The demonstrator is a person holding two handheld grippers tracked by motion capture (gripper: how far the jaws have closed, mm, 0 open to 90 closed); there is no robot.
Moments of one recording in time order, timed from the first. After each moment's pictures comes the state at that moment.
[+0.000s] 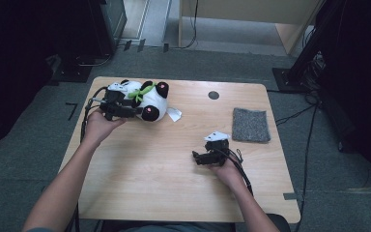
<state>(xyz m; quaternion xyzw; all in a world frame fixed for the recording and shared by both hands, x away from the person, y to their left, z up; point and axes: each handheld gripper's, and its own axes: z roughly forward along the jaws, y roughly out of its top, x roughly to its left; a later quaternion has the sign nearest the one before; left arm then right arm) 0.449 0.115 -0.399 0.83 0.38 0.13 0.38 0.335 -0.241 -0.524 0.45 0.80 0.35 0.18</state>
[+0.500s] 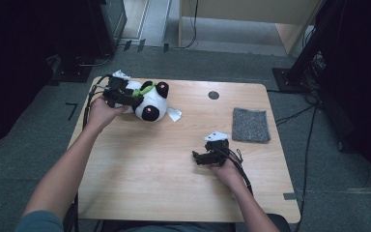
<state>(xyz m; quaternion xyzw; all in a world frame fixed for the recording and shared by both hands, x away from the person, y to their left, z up) 0.491 0.109 -0.392 0.84 0.38 0.14 0.35 0.335 -0.241 -0.524 0.45 0.80 0.35 0.18</state>
